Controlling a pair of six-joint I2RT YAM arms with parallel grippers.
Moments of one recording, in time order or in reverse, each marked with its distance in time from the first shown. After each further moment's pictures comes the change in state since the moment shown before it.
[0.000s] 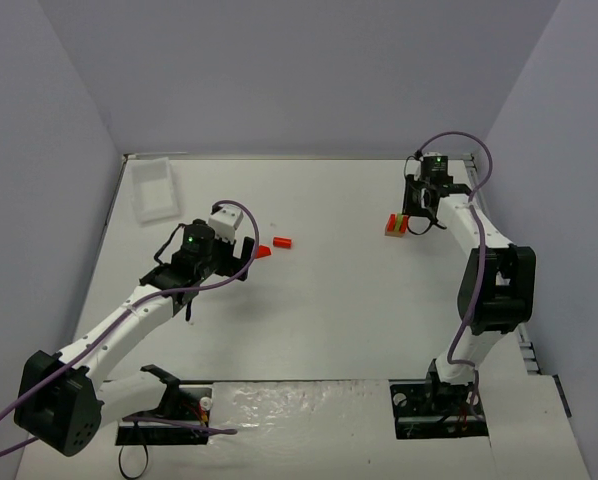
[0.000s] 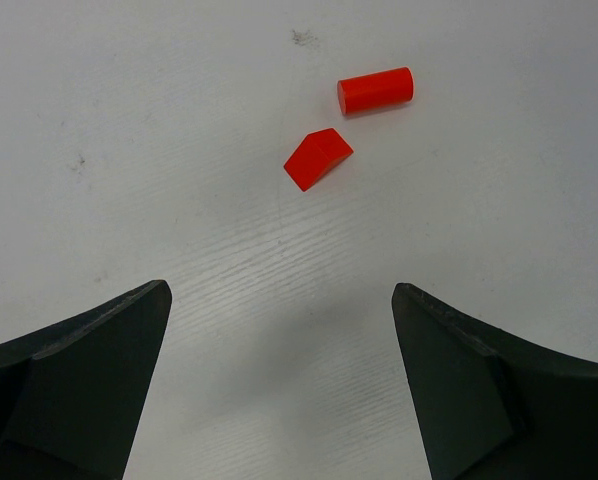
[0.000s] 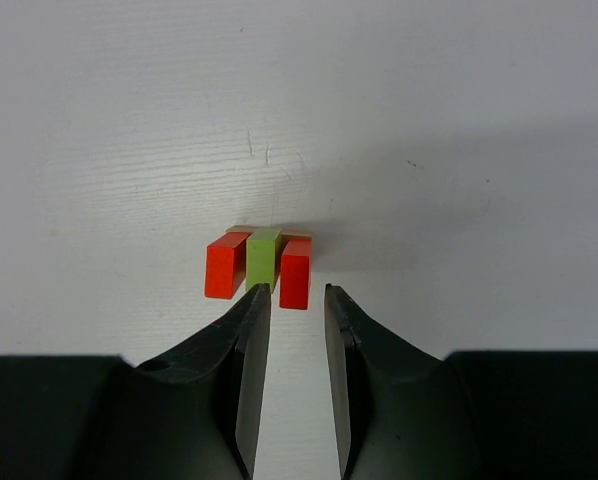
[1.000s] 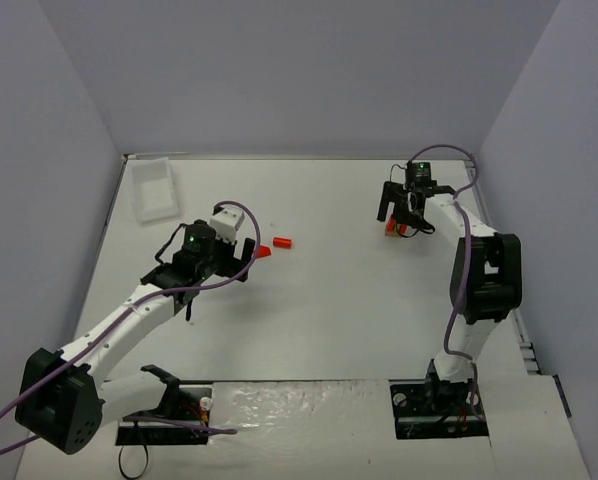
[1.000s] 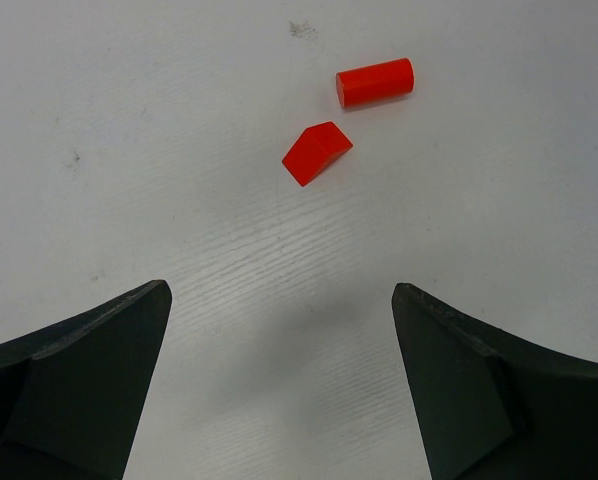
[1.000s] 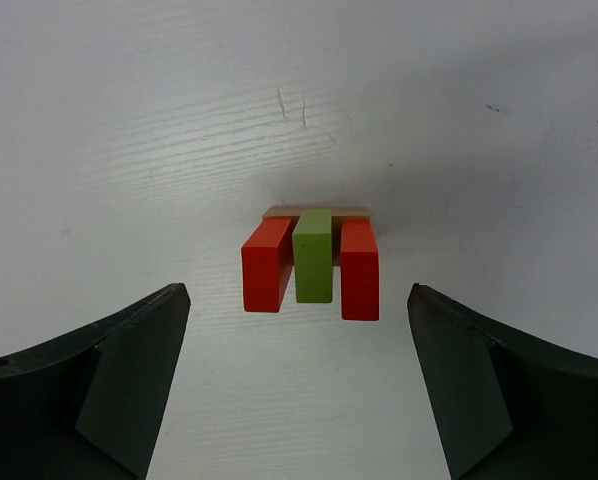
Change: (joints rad) left arm 0.000 0.011 0.000 -0.003 0.007 0.008; right arm 0.046 0.085 0.004 -0.027 0.014 0.162
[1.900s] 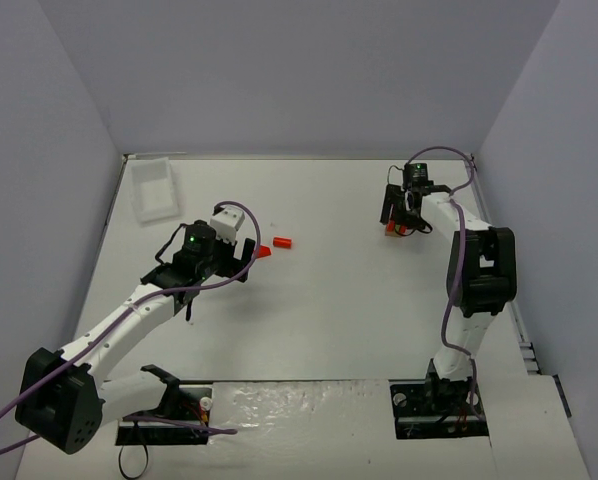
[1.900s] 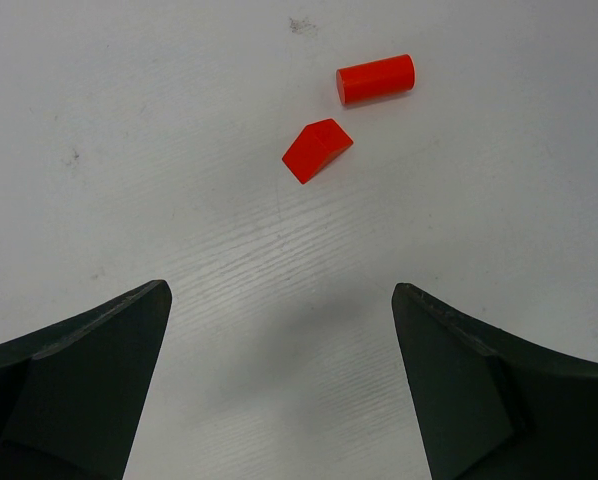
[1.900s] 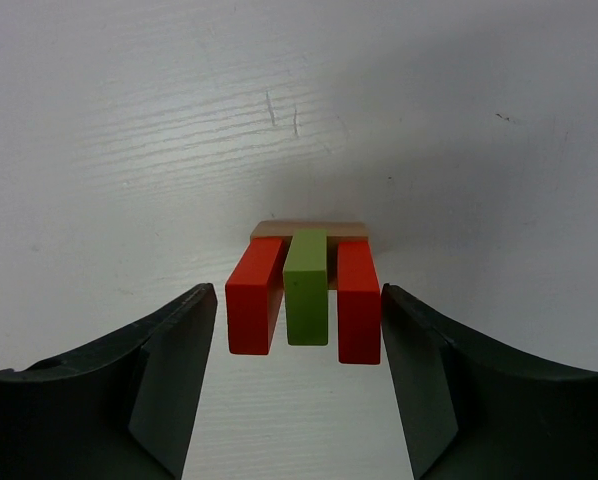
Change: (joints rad) left arm 0.000 0.002 0.000 -0.004 0.000 0.002; right arm 0.000 0.062 0.029 0.000 0.007 -0.010
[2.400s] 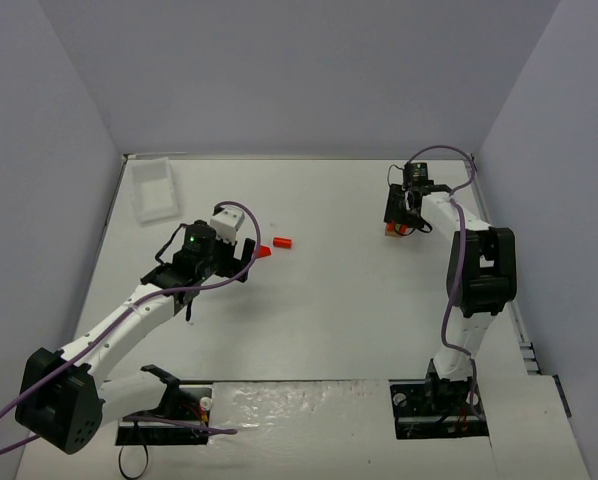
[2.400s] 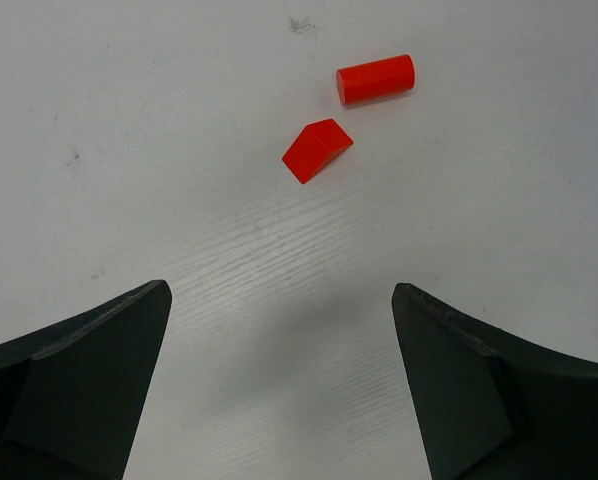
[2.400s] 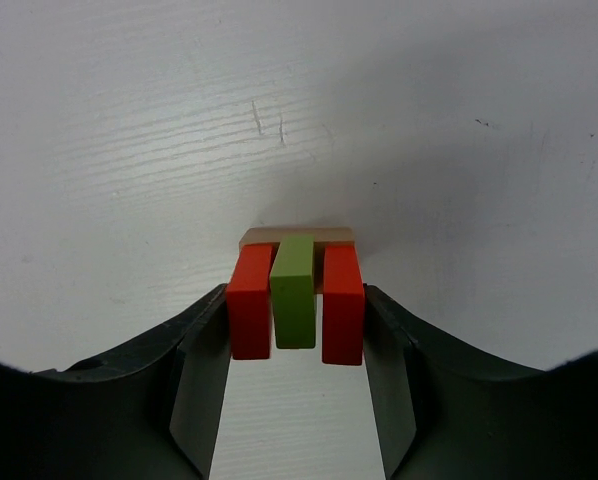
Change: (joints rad) left arm 0.000 0.000 0.000 0.000 0.000 0.000; right arm 0.000 0.002 0.005 0.000 0.030 -0.001
